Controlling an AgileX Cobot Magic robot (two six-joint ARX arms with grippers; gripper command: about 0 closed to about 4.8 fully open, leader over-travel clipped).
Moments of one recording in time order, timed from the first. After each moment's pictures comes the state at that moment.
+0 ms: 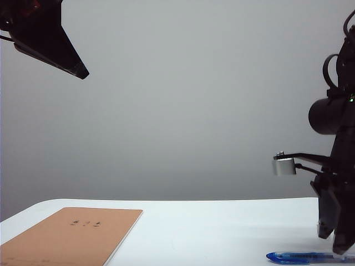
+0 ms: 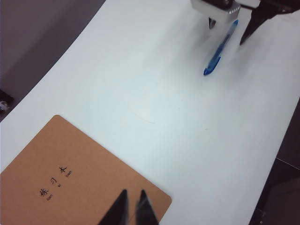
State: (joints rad) left arm -0.38 1.11 0.93 -0.61 0.43 0.55; right arm 0.14 1.90 1.06 -0.69 -0.33 -1.16
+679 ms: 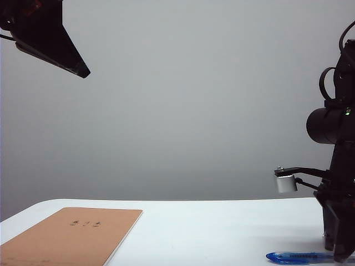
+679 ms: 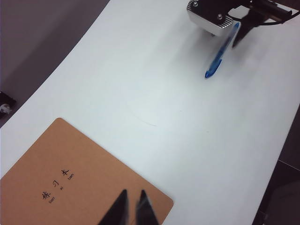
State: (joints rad) left arm -0.38 1.11 0.93 -0.60 0.43 0.55; right arm 0.14 1.95 1.06 -0.63 -0.26 -1.15
